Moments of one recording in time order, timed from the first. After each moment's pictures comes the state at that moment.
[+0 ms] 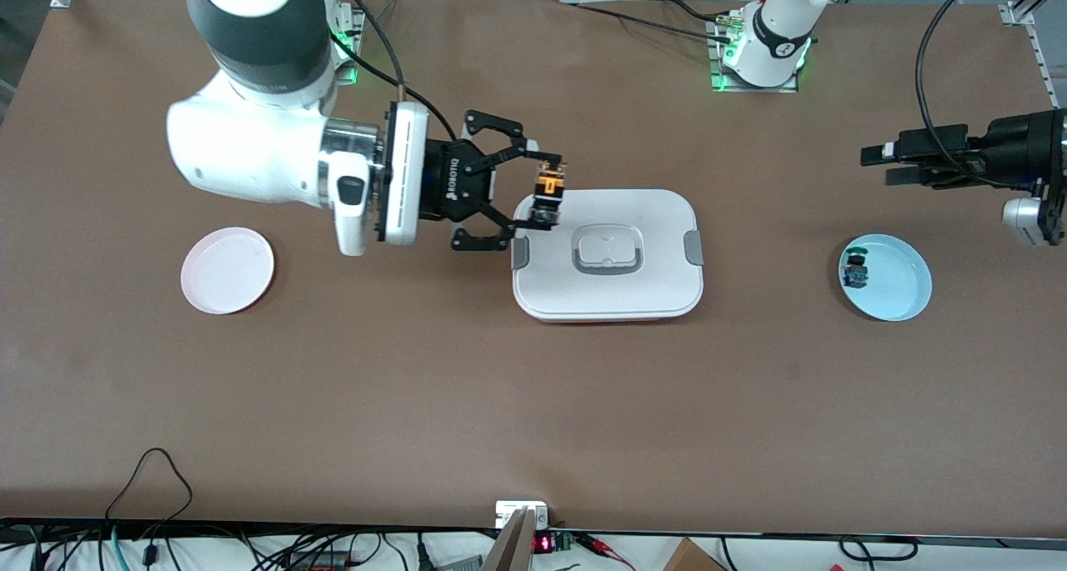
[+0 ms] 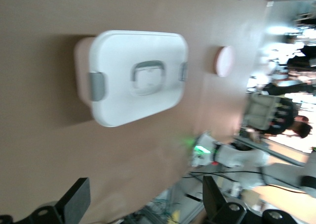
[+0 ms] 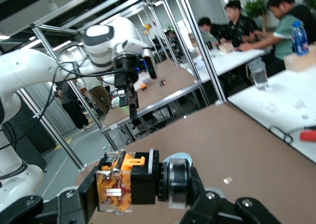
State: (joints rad) left arm 0.12 0.19 0.07 -1.53 -0.86 1.28 0.13; right arm 0.45 0.44 0.10 -1.35 1.44 2.14 -1.29
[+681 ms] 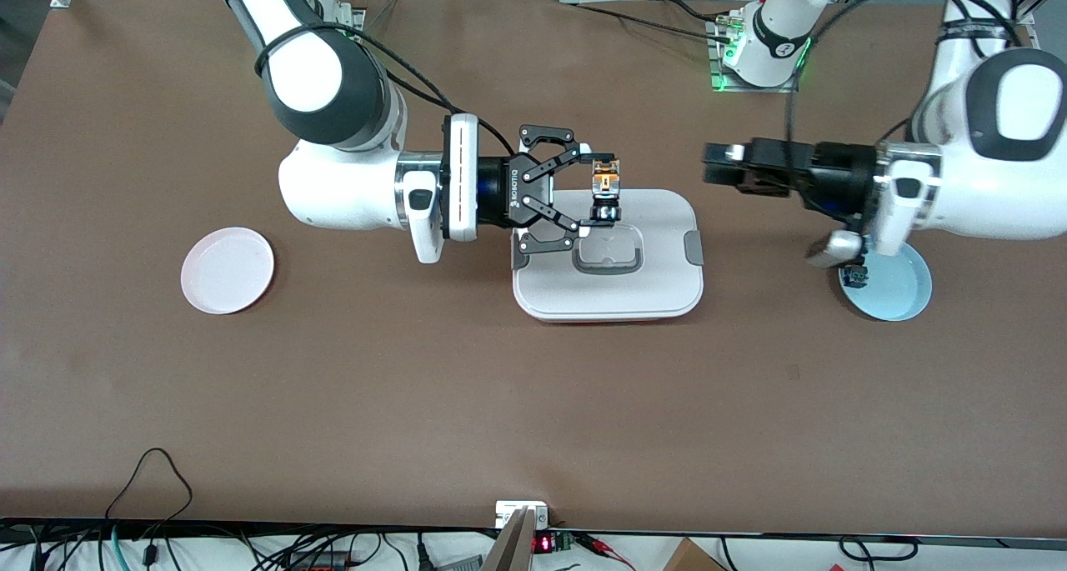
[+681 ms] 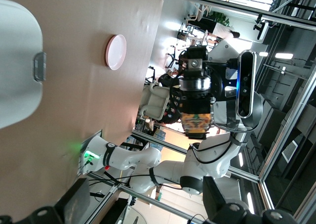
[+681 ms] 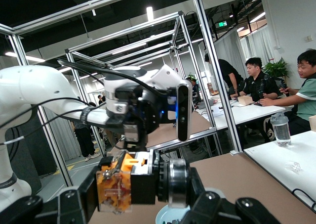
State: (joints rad) left arm 0.06 0.20 -0.21 -1.69 -1.29 1.57 0.00; right arm 0.52 0.53 0.10 -1.36 1.74 2.15 -1.66
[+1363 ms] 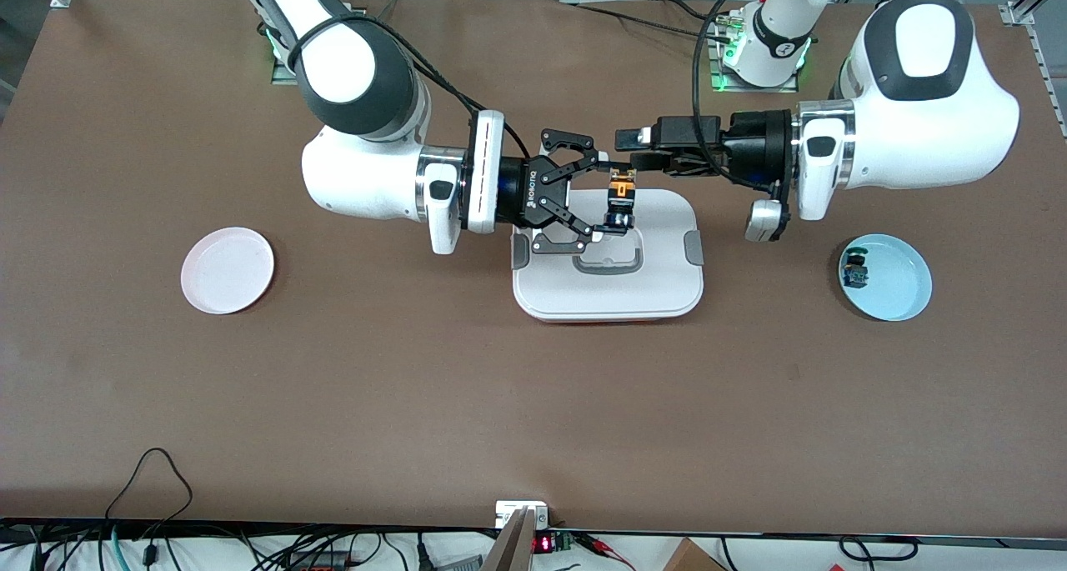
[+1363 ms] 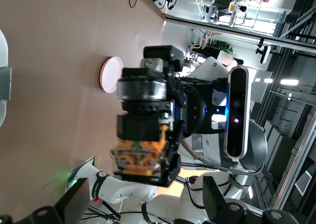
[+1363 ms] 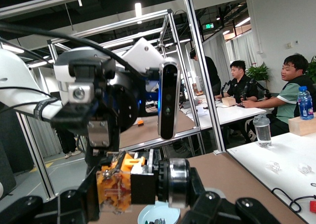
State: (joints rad) left arm 0.06 0.17 -0.37 -1.71 -1.30 1.86 -0.05; right arm 0.57 0.53 0.09 -1.35 1.78 2.27 -1.72
